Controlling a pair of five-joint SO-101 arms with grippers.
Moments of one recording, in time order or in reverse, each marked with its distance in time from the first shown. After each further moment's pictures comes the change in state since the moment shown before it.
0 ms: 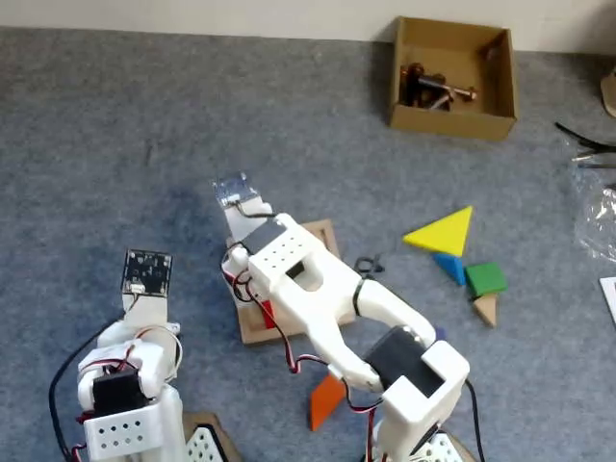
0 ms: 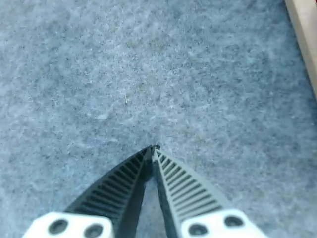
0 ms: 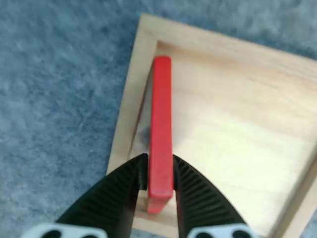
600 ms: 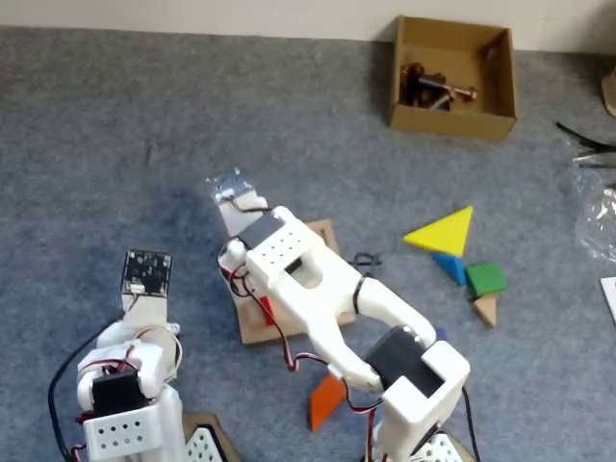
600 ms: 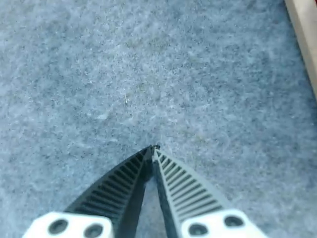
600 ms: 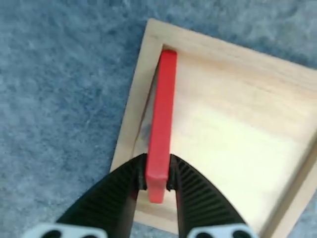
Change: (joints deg) left arm 0.0 0.0 0.0 0.0 0.0; right arm 0.0 0.0 -3.5 3.1 2.9
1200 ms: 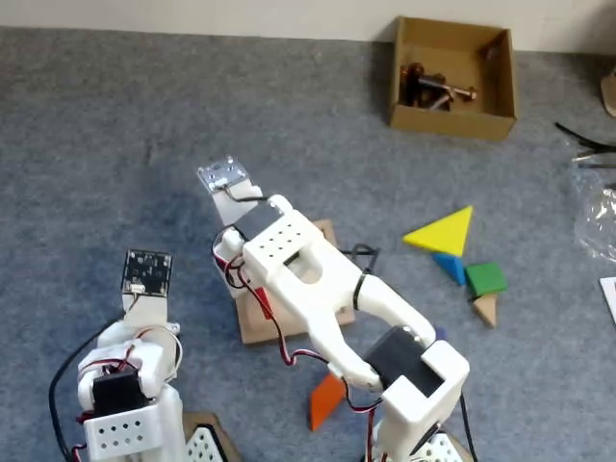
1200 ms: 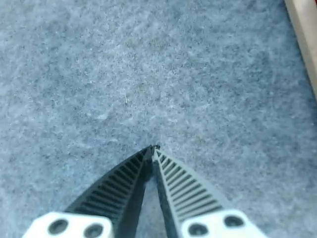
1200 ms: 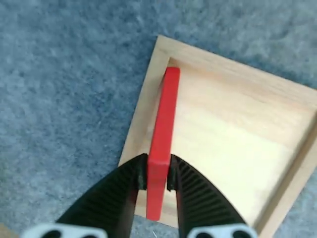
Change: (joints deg) left arm 0.0 0.0 0.0 0.0 0.0; right arm 0.1 0.0 -6.2 5.1 1.0
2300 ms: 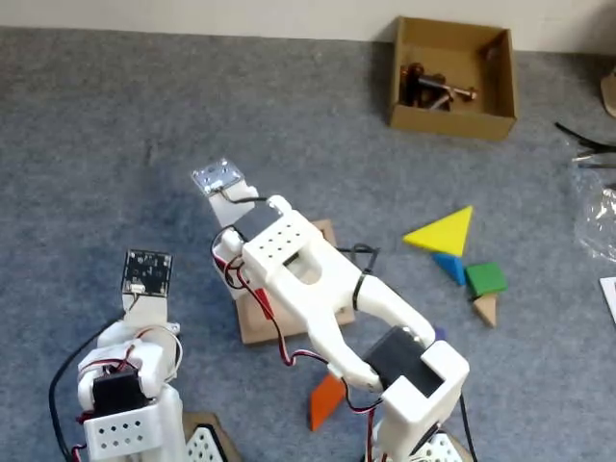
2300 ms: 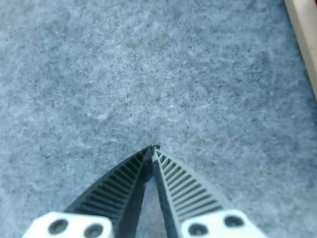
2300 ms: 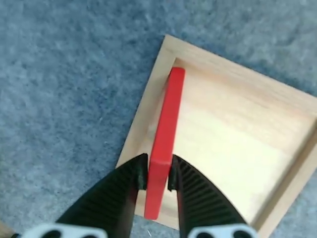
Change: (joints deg) left arm 0.0 0.0 0.0 0.0 0.0; right arm -0.2 0.0 0.0 0.0 3.2
